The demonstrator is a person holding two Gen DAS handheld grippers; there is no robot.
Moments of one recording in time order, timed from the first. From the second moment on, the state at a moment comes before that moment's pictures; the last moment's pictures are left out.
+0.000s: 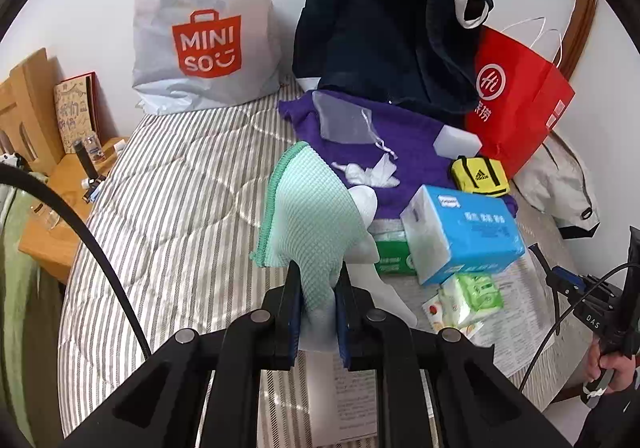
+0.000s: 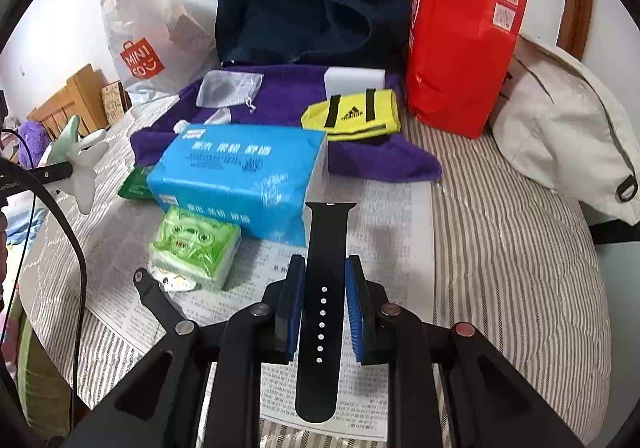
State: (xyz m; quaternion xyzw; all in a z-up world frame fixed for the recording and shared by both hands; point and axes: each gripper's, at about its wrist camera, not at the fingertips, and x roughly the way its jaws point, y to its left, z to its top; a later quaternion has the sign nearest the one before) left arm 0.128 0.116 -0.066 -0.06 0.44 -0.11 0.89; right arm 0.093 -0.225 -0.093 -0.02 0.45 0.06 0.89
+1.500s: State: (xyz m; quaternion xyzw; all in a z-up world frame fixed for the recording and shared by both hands) left arm 0.288 0.071 -0.063 -0.04 0.46 -0.14 0.88; right arm 0.286 -0.182 -0.073 -0.02 0.42 0.12 0.90
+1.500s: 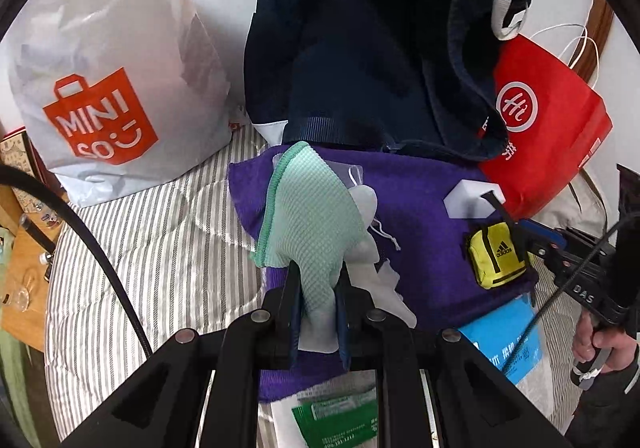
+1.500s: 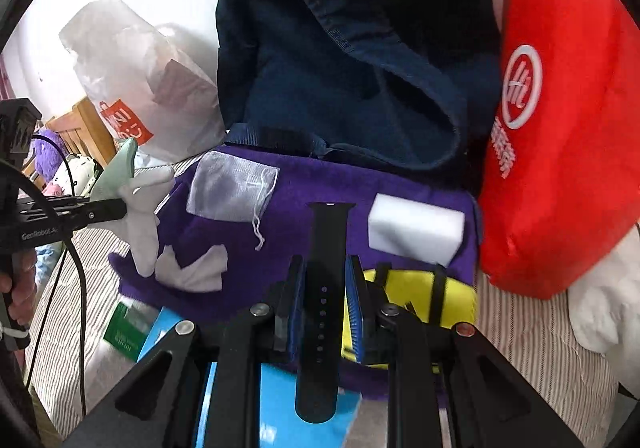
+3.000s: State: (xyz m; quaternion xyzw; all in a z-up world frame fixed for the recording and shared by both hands) left arm 0.330 0.014 -0.120 0.00 0.51 -0.16 0.84; right arm 0.248 -0.207 -0.068 -0.03 0.45 0.08 0.89
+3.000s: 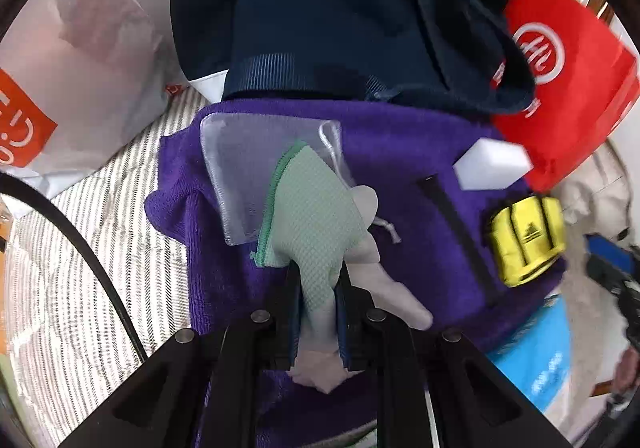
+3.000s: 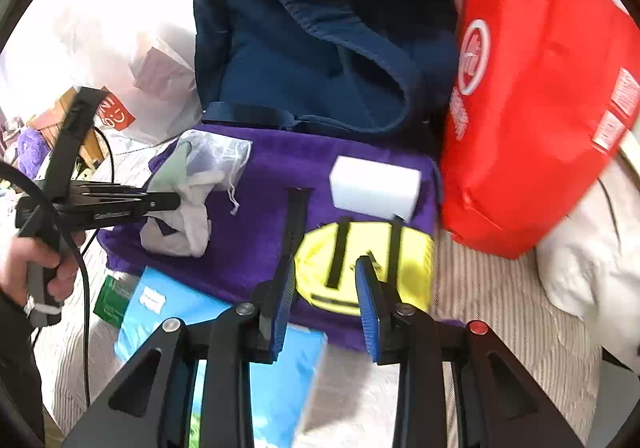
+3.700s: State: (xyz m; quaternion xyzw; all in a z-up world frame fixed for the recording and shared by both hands) left arm 0.311 0.007 -0.119 0.03 0.52 -0.14 0.84; right arm 0.193 -0.232 -0.076 0.00 0.46 0.07 0.89
